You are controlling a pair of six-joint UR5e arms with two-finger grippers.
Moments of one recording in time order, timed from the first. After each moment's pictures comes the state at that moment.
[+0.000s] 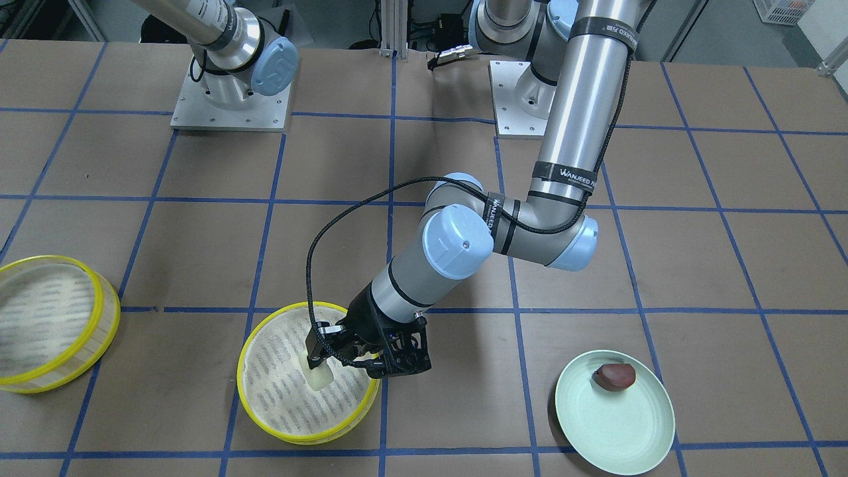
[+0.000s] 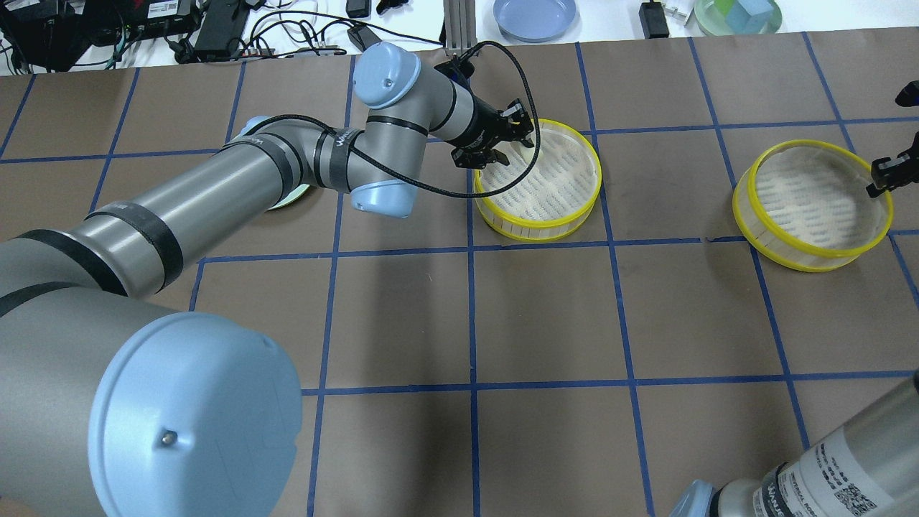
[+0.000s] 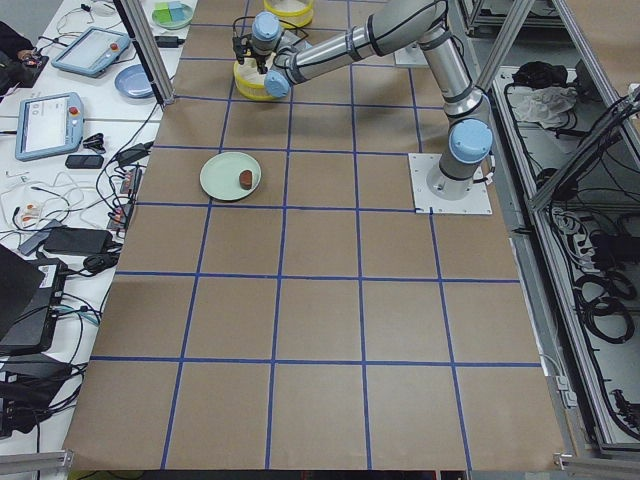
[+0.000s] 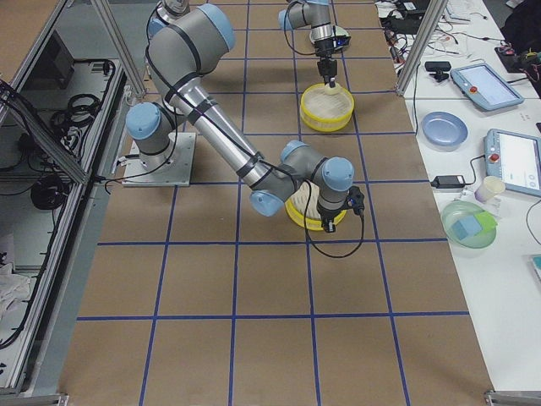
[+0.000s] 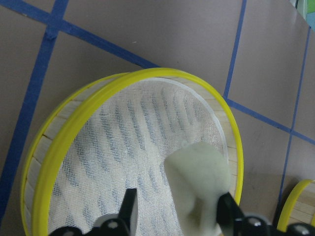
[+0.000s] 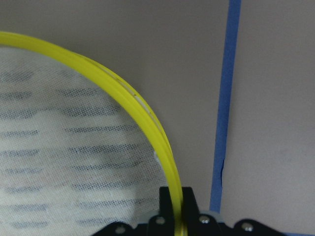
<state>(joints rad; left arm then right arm) -1.85 -2.22 -1.51 -0.54 1.09 -0.70 0.87 -1.04 1.56 -2.13 -1.51 -0.78</state>
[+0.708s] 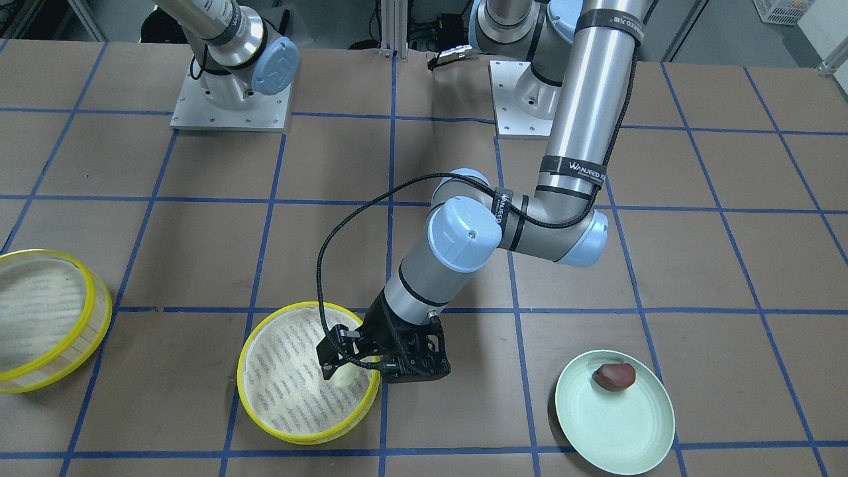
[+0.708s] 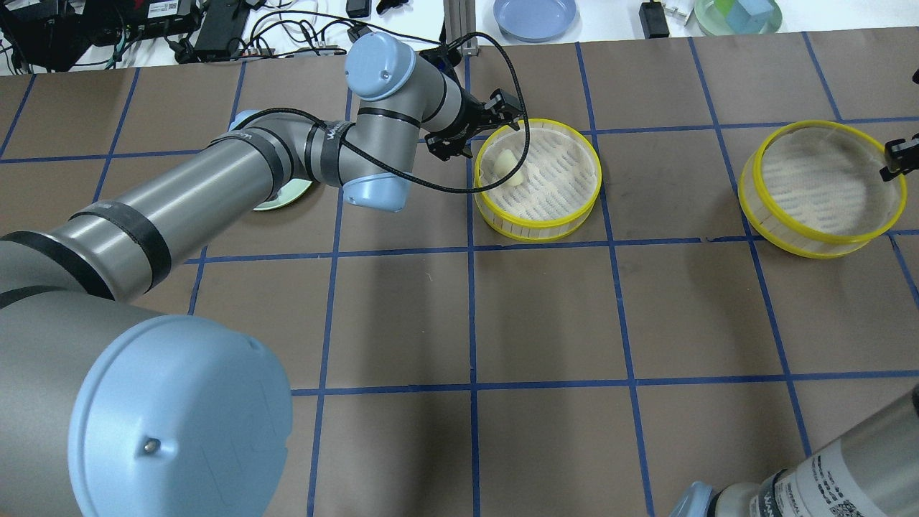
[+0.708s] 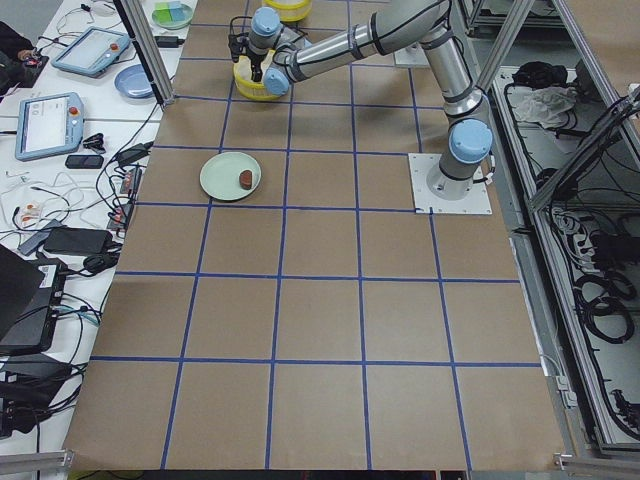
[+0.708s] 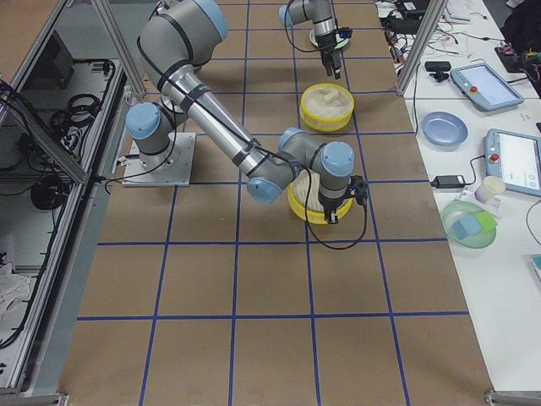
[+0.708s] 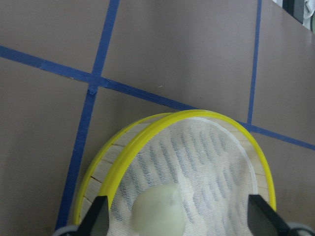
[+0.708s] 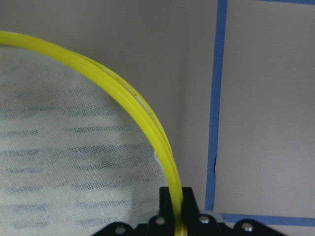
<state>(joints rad) -1.83 -2.21 -1.51 -0.55 1.23 -0.59 0.89 -1.10 1.56 -2.11 -1.51 -0.76</state>
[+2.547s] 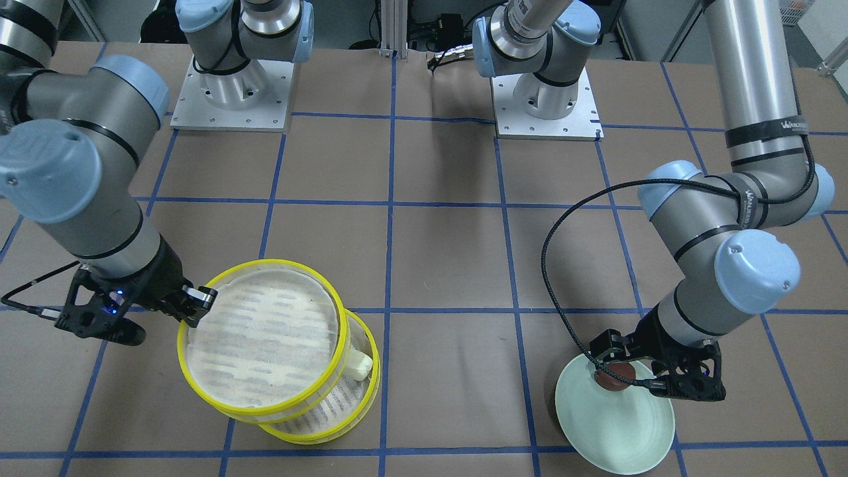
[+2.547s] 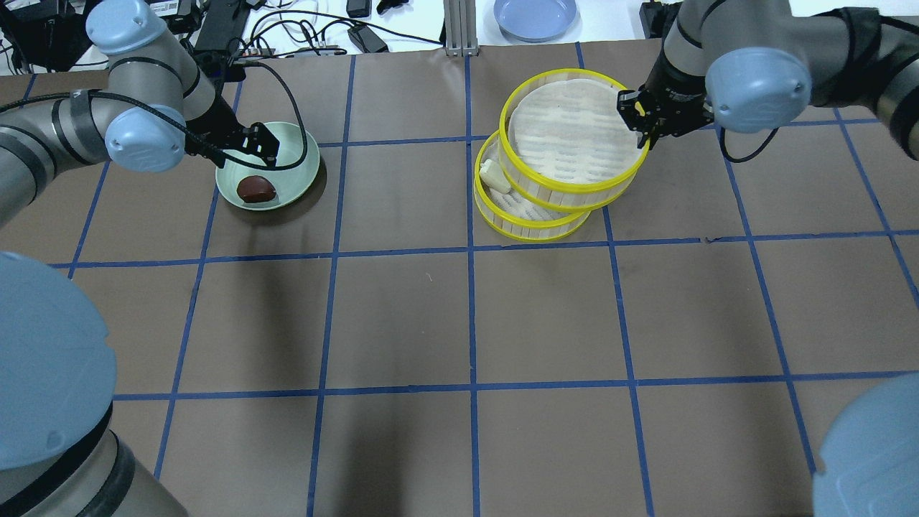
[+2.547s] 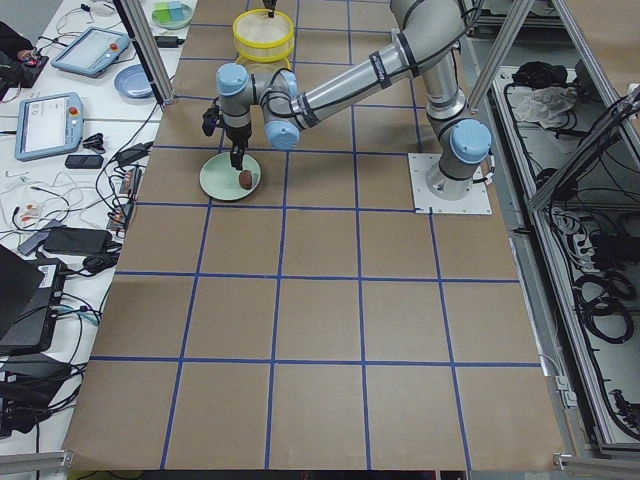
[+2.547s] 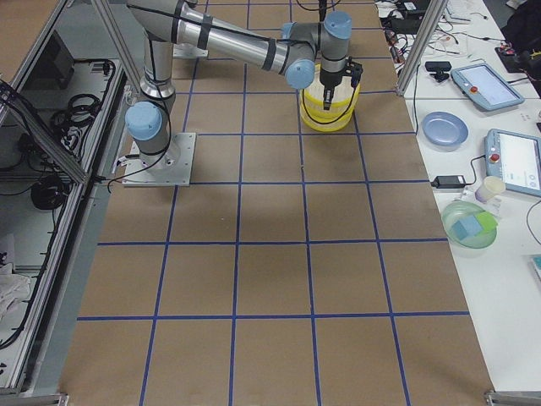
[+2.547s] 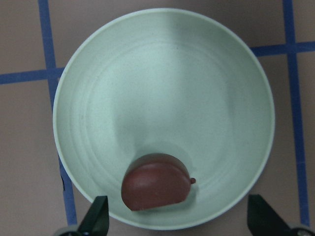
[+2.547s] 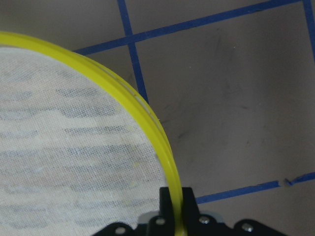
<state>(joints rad) -1.35 -2.09 -1.57 -0.97 1.53 0.33 1.52 -1.23 1.58 -1.99 -1.54 0.19</state>
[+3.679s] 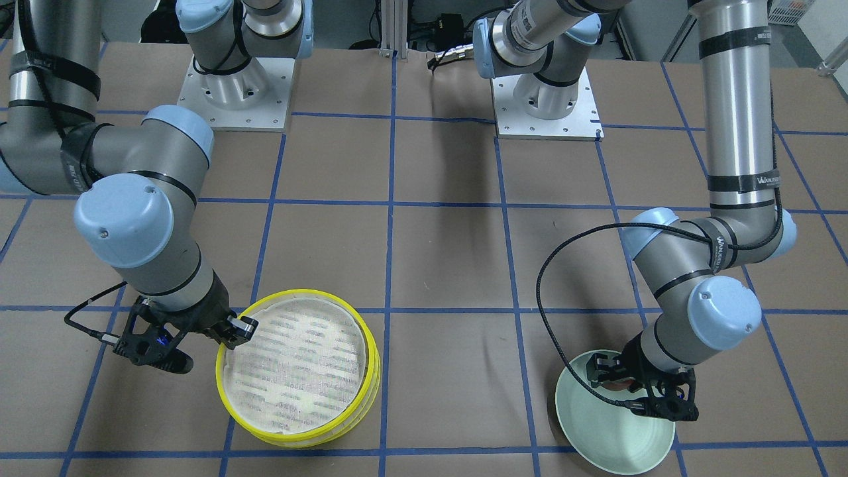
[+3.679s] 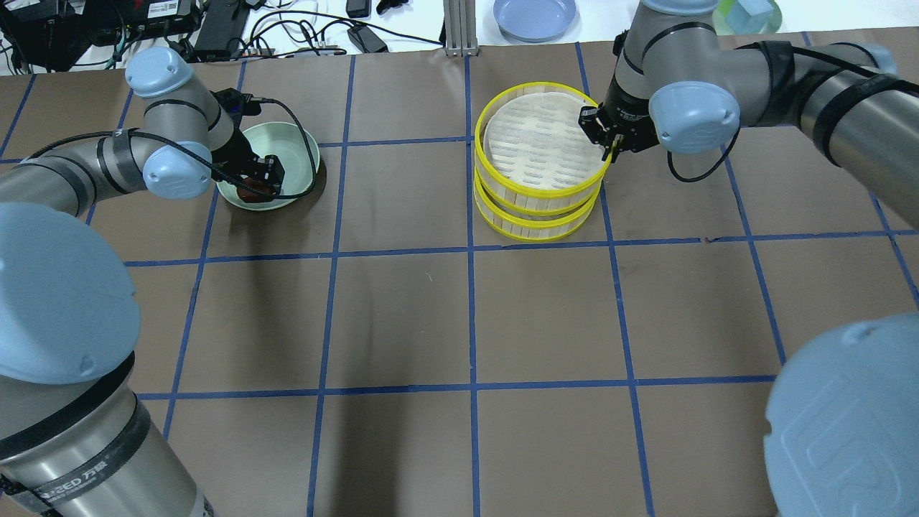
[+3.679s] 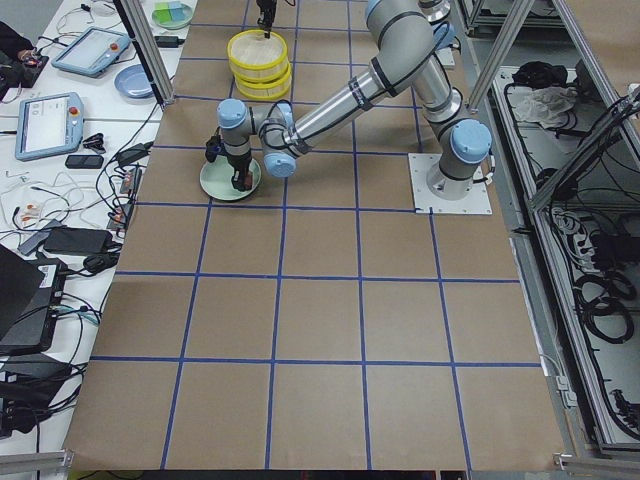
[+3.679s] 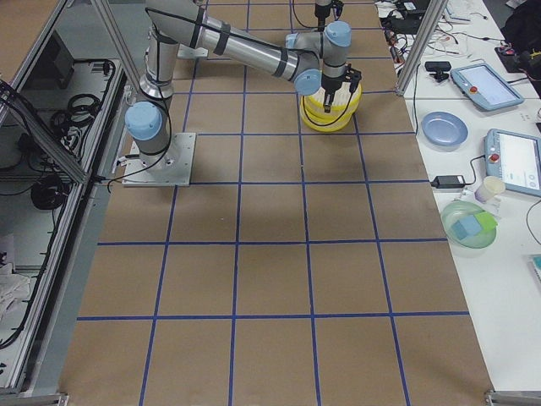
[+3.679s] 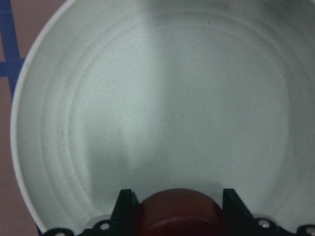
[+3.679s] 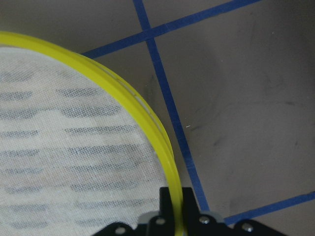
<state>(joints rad) -1.34 -2.20 -1.59 -0.86 1.54 0.34 1.59 -1.15 1.58 -2.08 -1.56 0.33</state>
